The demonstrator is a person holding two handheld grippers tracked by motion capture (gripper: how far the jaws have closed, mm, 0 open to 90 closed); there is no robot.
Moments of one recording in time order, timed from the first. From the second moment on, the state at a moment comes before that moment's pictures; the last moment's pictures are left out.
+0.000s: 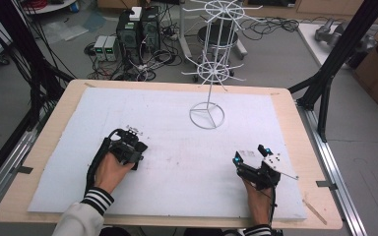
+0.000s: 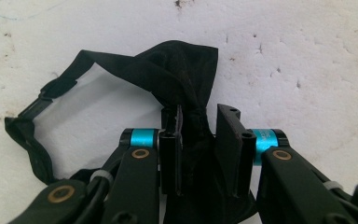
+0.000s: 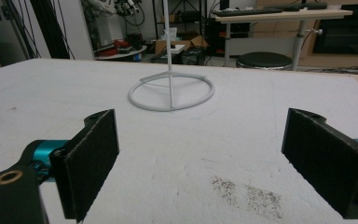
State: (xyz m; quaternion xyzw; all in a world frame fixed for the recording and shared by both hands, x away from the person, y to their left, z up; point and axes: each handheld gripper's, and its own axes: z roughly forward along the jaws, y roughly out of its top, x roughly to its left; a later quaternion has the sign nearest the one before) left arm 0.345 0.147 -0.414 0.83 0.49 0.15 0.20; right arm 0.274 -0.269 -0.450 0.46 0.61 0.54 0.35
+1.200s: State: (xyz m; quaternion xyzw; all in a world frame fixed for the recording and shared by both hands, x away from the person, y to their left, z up) left arm 0.337 0.163 -0.386 0.80 0.44 0.17 0.38; right arm 0.275 -0.268 -0.450 0.46 0.62 0.54 0.35
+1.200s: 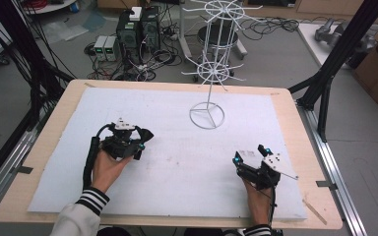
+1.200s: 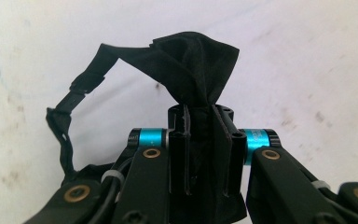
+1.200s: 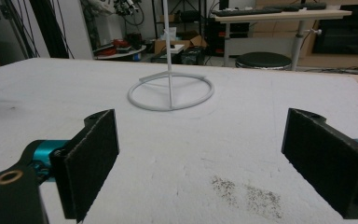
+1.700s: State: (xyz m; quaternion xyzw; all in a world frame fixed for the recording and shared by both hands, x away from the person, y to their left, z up) left arm 0.340 0.155 -0.350 0.76 0.35 0.23 0.49; right arm 0.275 -0.268 -0.450 0.46 0.61 0.54 0.35
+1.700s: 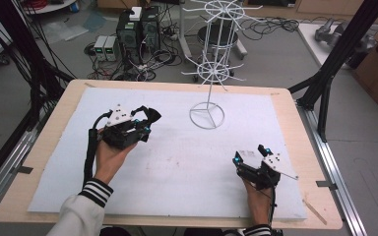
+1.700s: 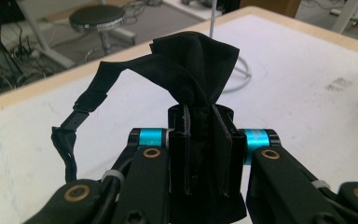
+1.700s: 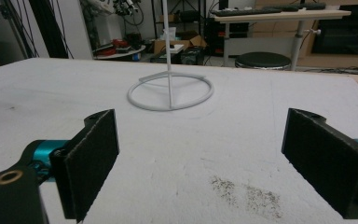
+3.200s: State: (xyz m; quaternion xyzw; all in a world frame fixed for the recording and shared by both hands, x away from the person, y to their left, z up) left arm 0.436 0.099 -0.287 0.71 0.31 0.23 0.59; right arm 0.275 -0.268 -0.450 0.46 0.61 0.53 0.35
